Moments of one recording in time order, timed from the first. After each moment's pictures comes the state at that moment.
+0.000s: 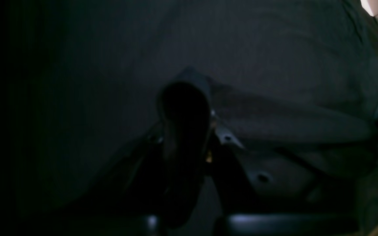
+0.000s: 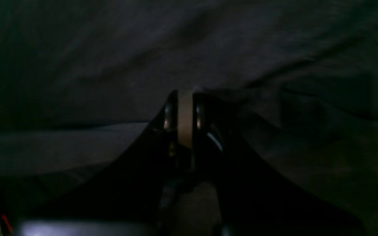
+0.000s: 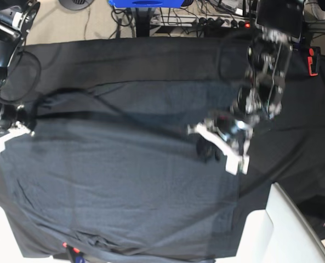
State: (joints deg) left arm 0.4 -17.5 10.6 89.5 -36.1 -0.7 32.0; right arm 8.1 13.1 31.1 60.6 28.1 16.7 -54.7
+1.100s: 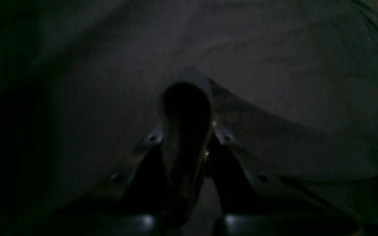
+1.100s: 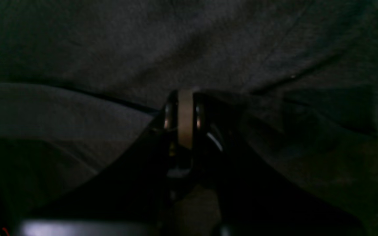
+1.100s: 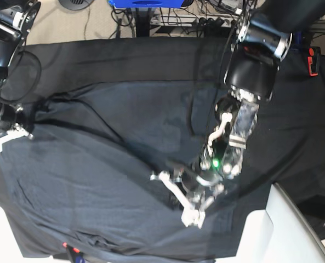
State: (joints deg) left arm -20.5 -6.9 18.9 72.6 -18.1 -1.0 31.9; right arm 8.1 12.8 31.4 60.6 28.0 16.7 -52.0
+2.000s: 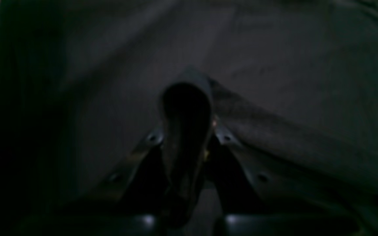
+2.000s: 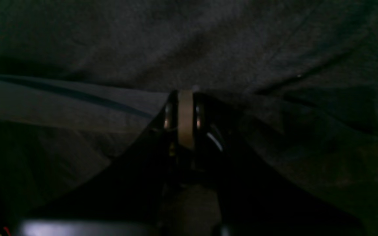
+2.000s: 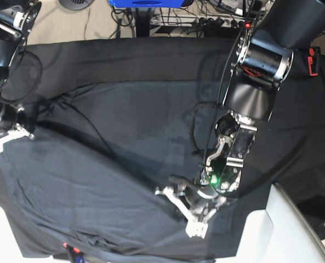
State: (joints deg) left arm -27.7 -5.8 19.0 57.9 -17.8 -1.2 22.0; right arm 8.1 12.5 31.2 60.6 28.2 16.7 -52.0
